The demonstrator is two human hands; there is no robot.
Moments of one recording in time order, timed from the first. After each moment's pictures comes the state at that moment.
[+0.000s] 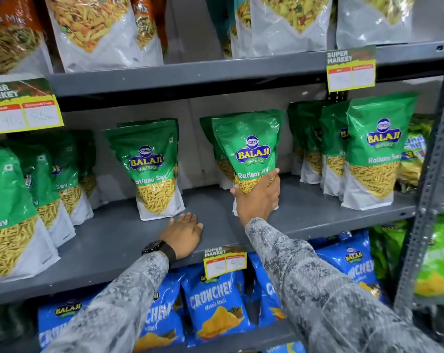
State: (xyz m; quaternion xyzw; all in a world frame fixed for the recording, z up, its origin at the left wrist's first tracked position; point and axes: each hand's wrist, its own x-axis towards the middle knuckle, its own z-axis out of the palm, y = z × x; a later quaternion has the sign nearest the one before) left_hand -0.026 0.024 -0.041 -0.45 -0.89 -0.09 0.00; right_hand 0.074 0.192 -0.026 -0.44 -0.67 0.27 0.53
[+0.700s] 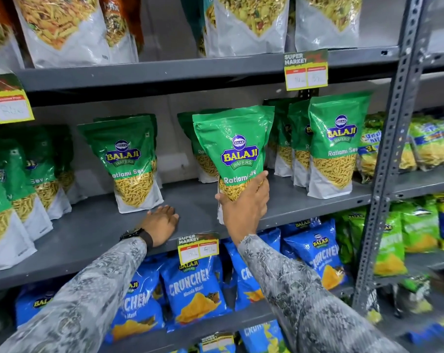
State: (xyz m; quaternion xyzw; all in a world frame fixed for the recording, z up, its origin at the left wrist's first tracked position) left_hand -0.017 0.022 -0.036 -0.42 -0.90 -0.11 0.00; right_hand 0.164 0.151 -0.026 -0.41 -0.69 0.29 0.53
